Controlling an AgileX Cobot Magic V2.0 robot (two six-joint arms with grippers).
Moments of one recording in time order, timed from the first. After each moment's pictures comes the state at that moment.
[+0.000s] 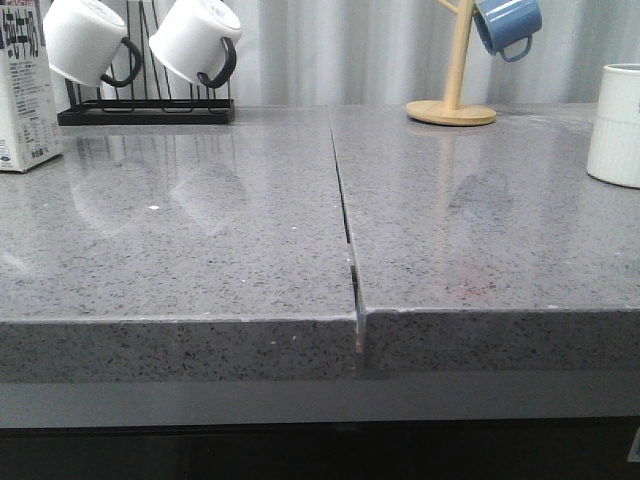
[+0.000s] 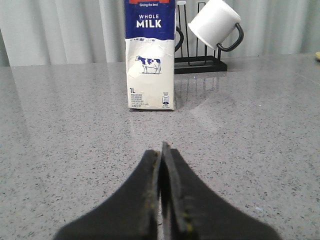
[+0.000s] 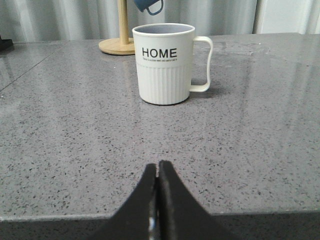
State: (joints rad) left arm -0.07 -0.01 0.00 0.03 0.10 -0.04; right arm -0.01 -0.01 0.03 -0.07 0.13 0.15
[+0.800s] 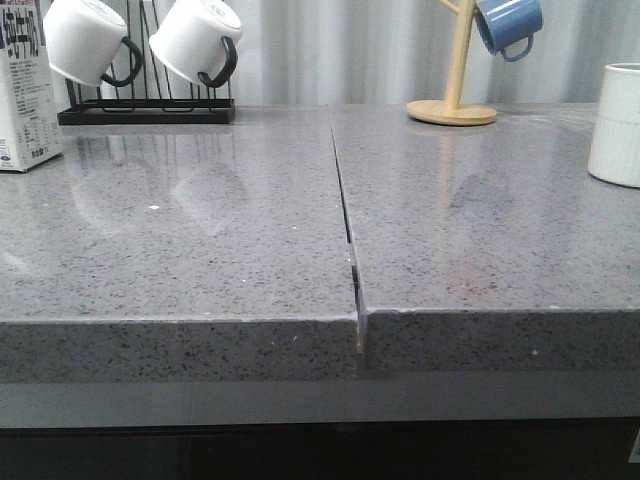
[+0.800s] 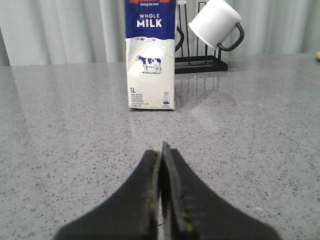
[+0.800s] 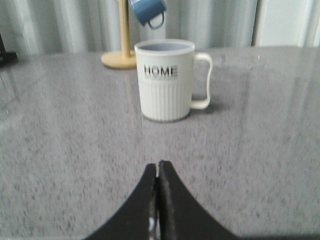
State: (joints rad) left arm -0.07 -0.01 0.00 0.03 0.10 -0.04; right arm -0.01 -0.01 -0.02 -0.07 0.13 0.15
